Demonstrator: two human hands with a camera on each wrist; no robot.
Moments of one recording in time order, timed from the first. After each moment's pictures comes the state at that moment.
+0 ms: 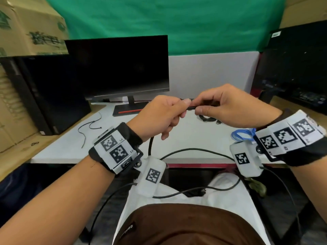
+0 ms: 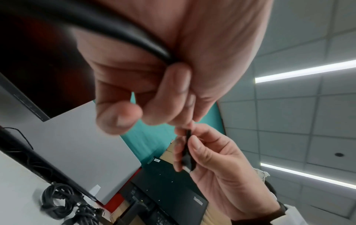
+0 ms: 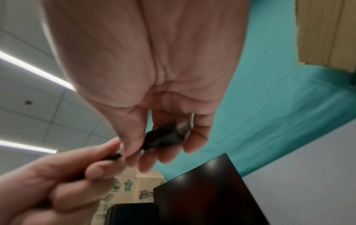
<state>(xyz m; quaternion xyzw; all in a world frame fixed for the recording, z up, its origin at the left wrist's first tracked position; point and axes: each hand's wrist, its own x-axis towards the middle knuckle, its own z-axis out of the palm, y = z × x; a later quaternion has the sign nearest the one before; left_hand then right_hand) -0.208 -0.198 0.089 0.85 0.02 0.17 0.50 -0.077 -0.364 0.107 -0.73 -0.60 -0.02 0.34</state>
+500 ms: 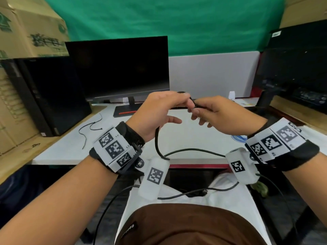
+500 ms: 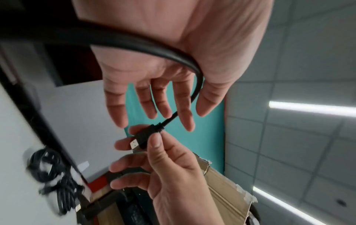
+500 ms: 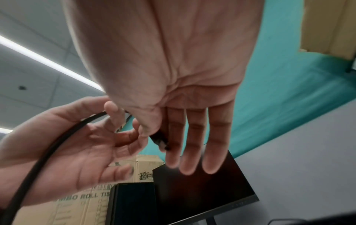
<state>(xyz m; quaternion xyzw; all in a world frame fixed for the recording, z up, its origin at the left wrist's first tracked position) -0.205 -0.198 0.092 0.77 -0.02 0.21 0.61 -0.074 -0.350 0.086 -0.78 -0.56 -0.03 0.29</state>
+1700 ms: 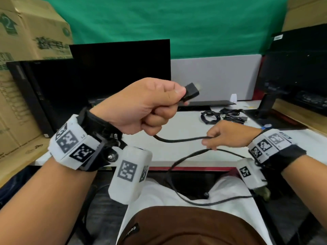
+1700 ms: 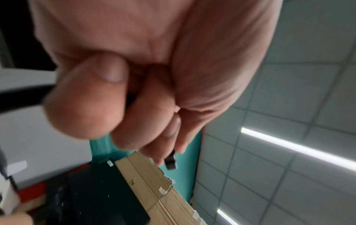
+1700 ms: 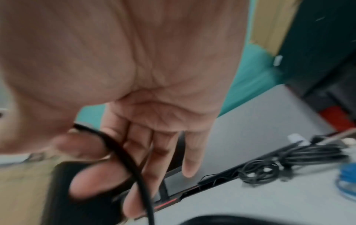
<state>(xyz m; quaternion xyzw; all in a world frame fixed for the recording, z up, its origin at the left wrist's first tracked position) -0.250 -0.187 0.136 0.79 -0.09 0.04 0.61 -0.024 -0.357 0.042 -0.80 -0.53 0.14 0.23</state>
